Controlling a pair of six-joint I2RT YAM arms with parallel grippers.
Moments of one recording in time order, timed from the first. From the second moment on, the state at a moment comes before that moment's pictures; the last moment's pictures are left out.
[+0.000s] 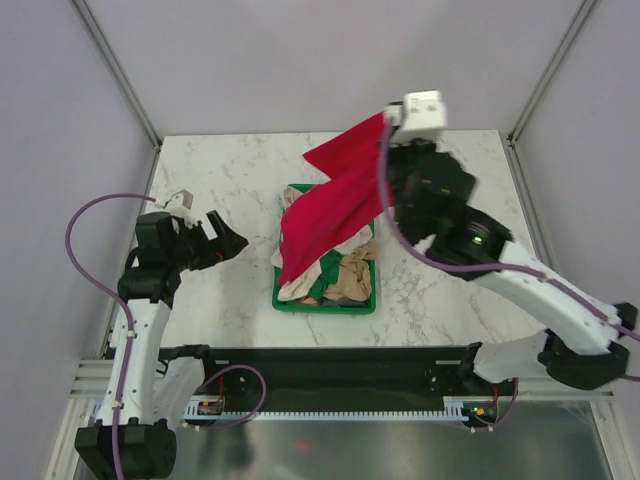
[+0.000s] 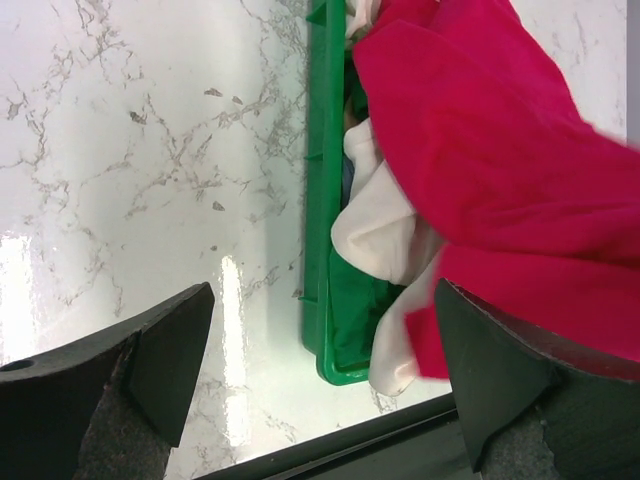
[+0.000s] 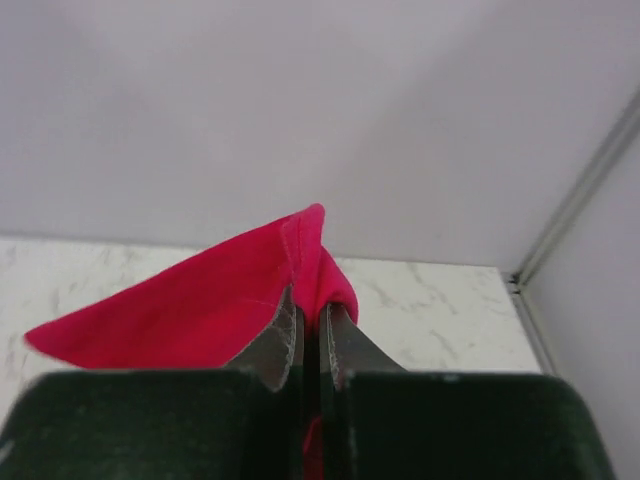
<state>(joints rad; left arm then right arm) 0.06 0.80 0.81 -0.63 0.40 -0.38 1.04 1.42 1.72 -0.24 0.98 -0.19</state>
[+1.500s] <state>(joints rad) -0.29 1.78 1.34 -0.70 -0.10 -0.39 0.86 0.91 1.11 -0.28 1.11 0.06</state>
